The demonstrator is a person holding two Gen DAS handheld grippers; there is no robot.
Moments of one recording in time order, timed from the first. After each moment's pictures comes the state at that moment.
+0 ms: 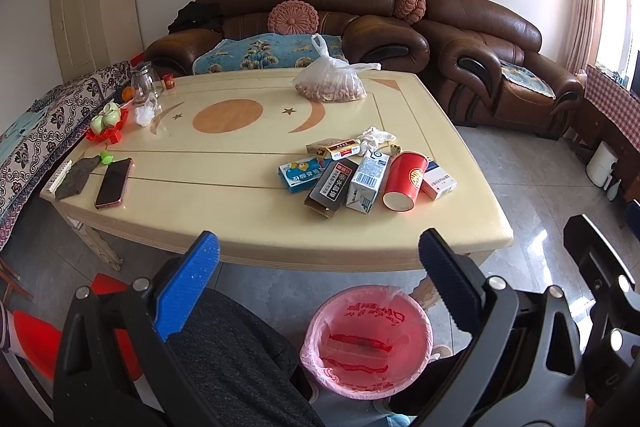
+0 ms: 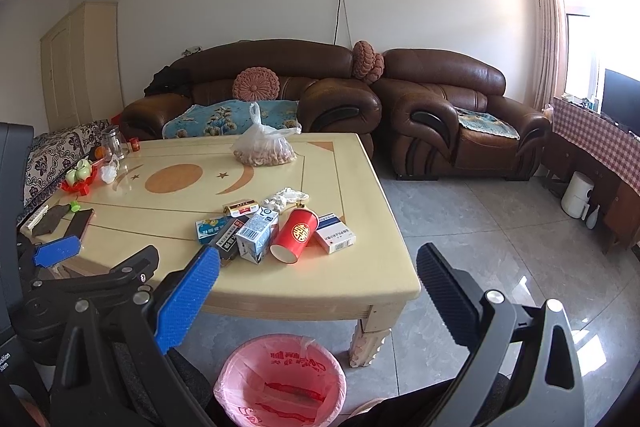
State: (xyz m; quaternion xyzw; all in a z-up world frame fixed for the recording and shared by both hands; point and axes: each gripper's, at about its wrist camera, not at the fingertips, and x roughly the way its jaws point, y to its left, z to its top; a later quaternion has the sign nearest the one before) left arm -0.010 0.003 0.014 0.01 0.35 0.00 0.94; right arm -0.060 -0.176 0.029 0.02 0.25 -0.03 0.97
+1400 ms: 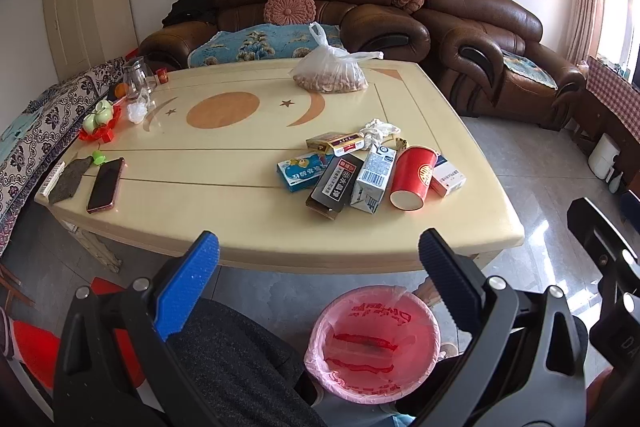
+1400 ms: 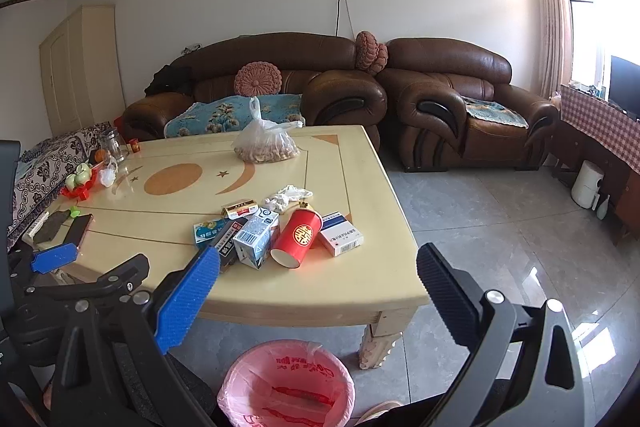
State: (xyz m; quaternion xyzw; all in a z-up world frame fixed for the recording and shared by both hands) left arm 0.021 0.009 -0.004 0.02 0.37 0.00 0.93; right arm -0.023 -0.181 0.010 0.03 0.26 -0.02 0.96
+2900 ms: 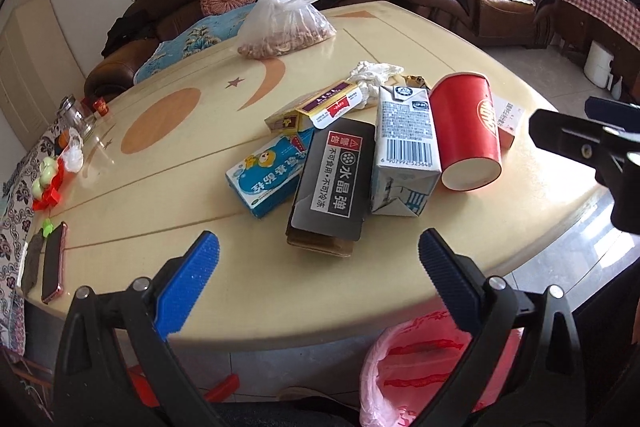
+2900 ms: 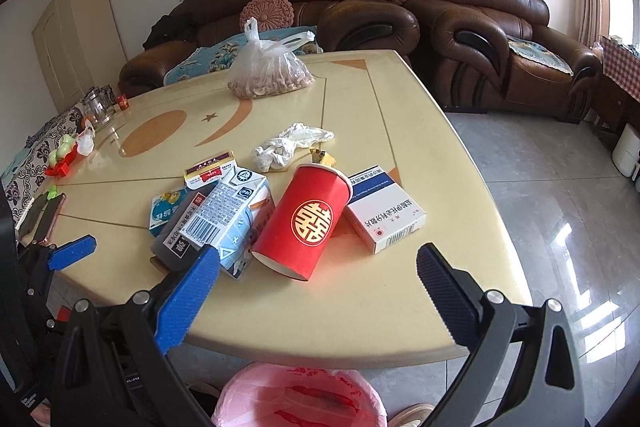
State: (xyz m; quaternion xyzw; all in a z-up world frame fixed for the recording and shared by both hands) left arm 0.154 -0.007 -0.128 0.15 0.39 -0.07 0.90; right arm 0.157 -0.183 -0.116 0.06 0.37 0.03 0.93
